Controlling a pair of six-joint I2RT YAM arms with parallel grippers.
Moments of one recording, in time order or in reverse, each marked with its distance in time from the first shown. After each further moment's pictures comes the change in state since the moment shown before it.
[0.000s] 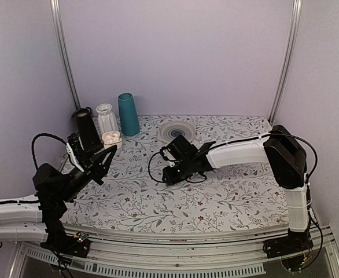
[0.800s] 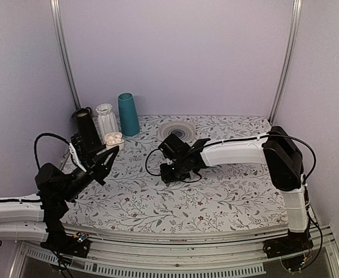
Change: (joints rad) left arm 0.000 0.037 0.000 0.017 0.000 -0.003; right arm 0.045 0.028 0.133 -0.169 0.129 0.241
